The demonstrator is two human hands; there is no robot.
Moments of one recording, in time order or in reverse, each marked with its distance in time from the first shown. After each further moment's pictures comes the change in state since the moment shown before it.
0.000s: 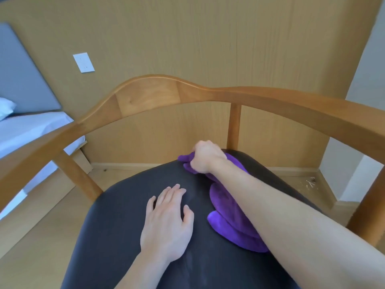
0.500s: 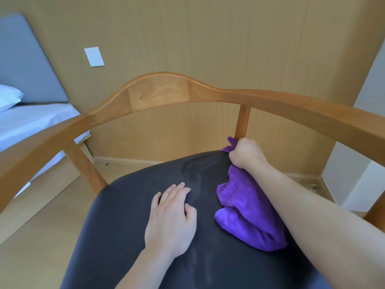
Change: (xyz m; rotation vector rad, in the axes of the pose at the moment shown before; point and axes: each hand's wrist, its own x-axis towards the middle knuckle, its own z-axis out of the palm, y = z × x) left_hand -0.003 0.002 0.000 -0.087 0.047 -0.018; right_hand 0.007 0.078 -0.020 0.021 0.223 0.173
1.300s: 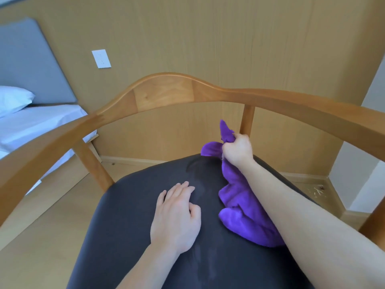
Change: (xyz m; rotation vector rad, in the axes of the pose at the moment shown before) left_hand 0.000 0.002 0.002 0.029 0.022 0.013; right_hand -0.009 -0.034 0.008 0.618 0.027 0.062
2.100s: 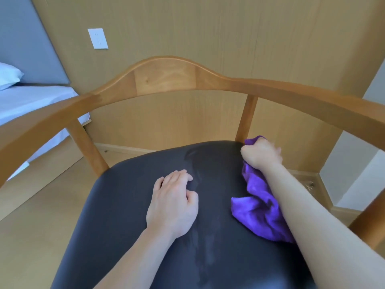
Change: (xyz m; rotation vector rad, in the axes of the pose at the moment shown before) left_hand 0.000 -0.003 0.000 -0.121 0.078 -0.020; right_hand -0.036 0.020 -0.047 -0.481 -0.002 0.256
